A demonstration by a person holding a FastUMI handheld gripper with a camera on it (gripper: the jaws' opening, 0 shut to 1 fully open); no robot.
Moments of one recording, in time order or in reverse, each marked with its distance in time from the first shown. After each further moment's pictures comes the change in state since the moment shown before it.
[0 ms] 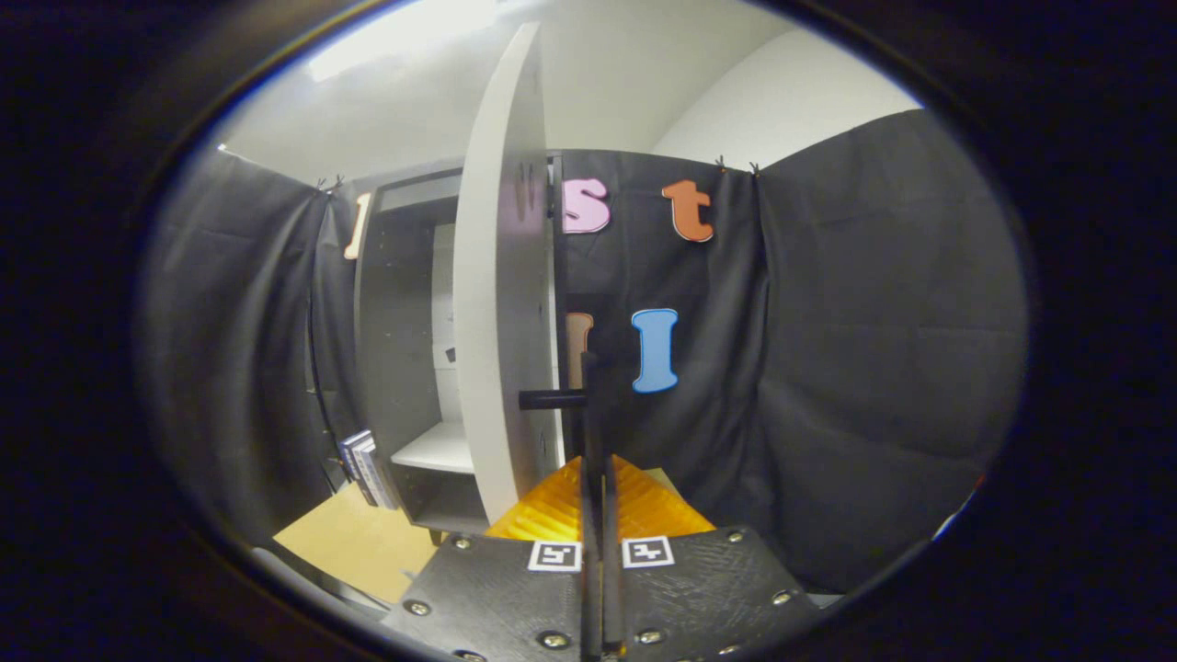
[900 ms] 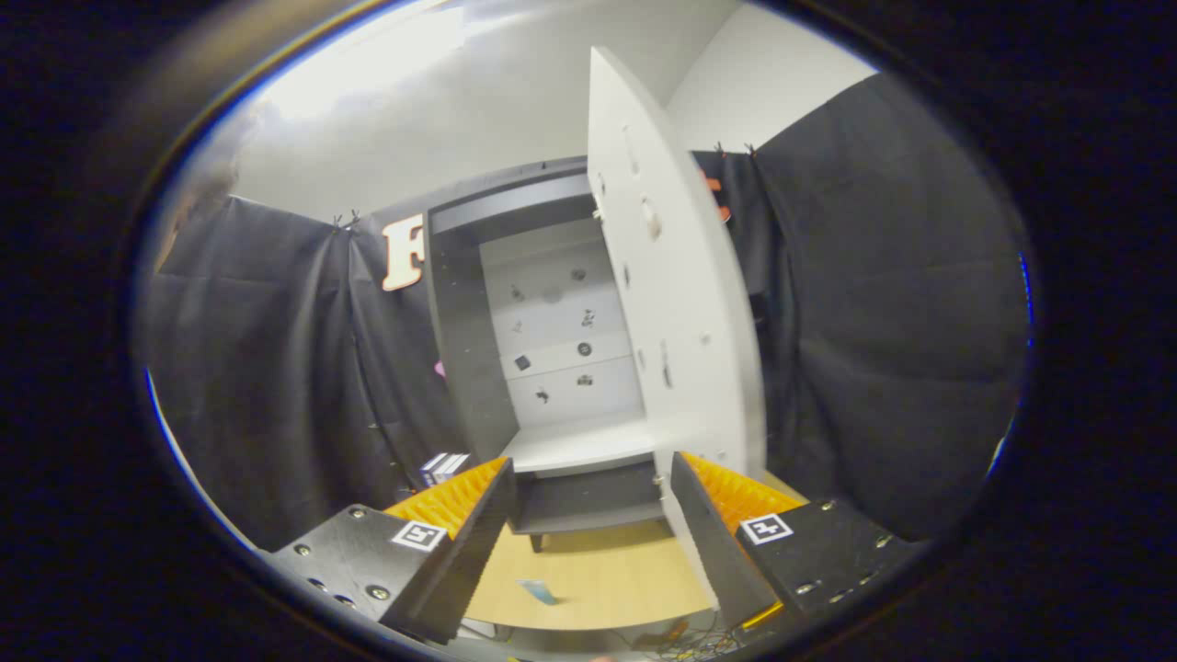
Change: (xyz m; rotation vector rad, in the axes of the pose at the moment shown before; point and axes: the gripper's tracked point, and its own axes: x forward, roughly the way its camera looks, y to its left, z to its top) arm -0.060 0.147 -0.045 0.156 0.042 0.081
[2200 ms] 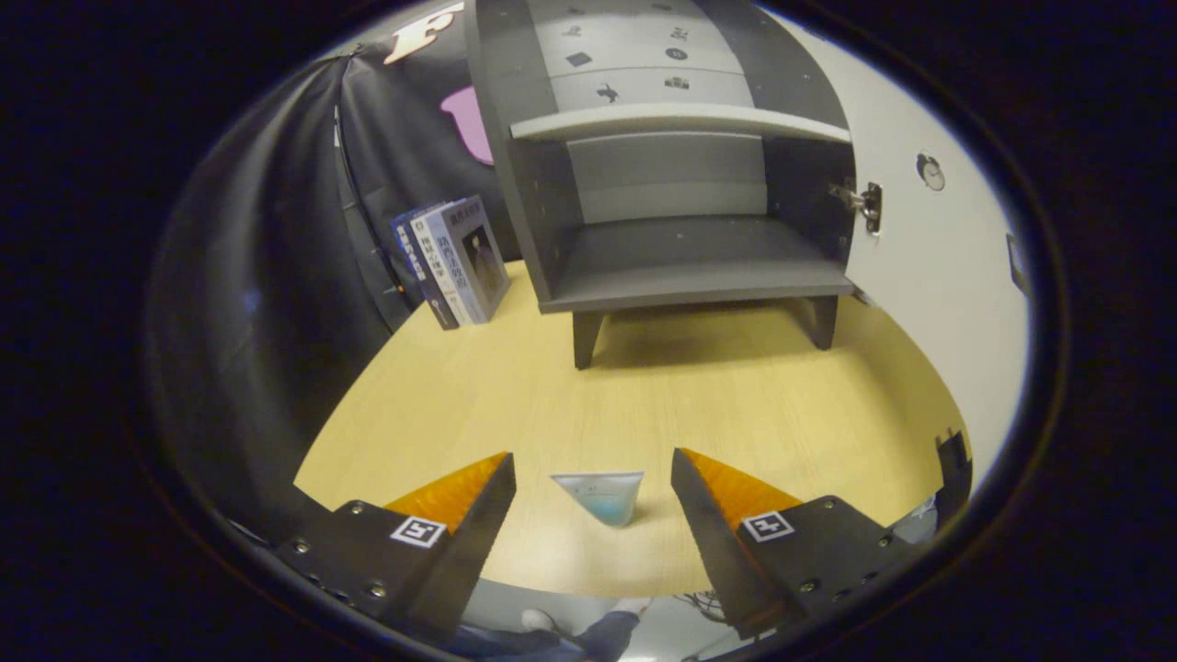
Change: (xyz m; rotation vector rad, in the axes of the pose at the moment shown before) arm 0.164 0.094 -0.413 -0.105 0.671 0.040
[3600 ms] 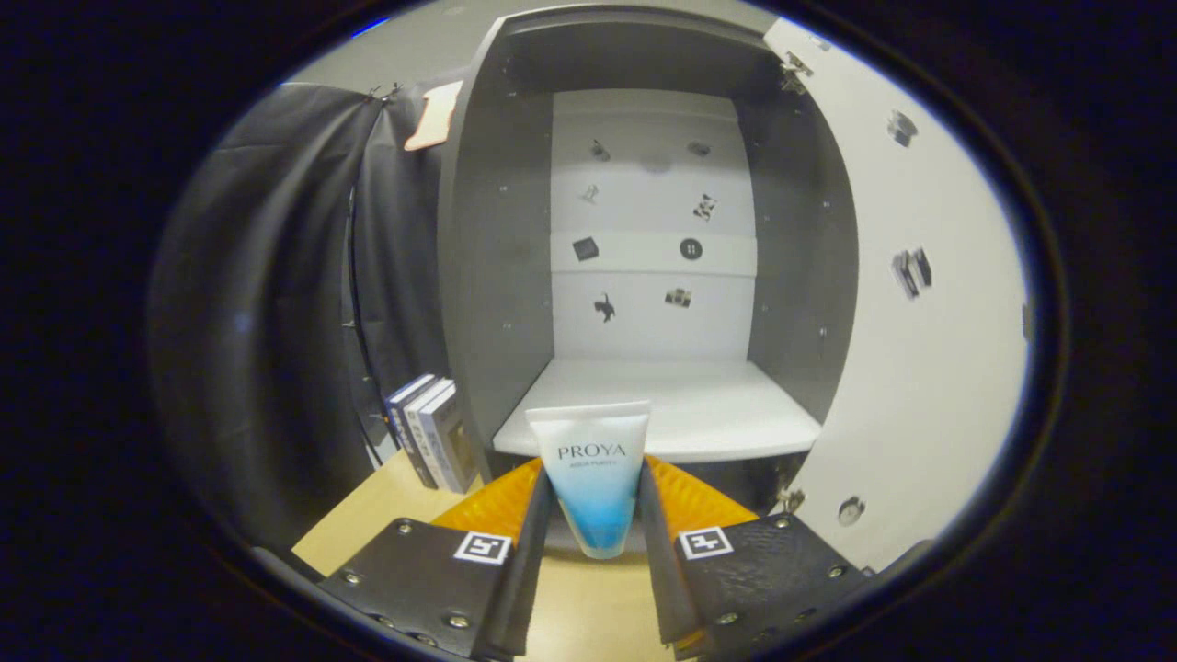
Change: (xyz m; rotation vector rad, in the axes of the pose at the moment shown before) arm -0.101 -0.024 0.331 -0.130 -0.497 -0.049
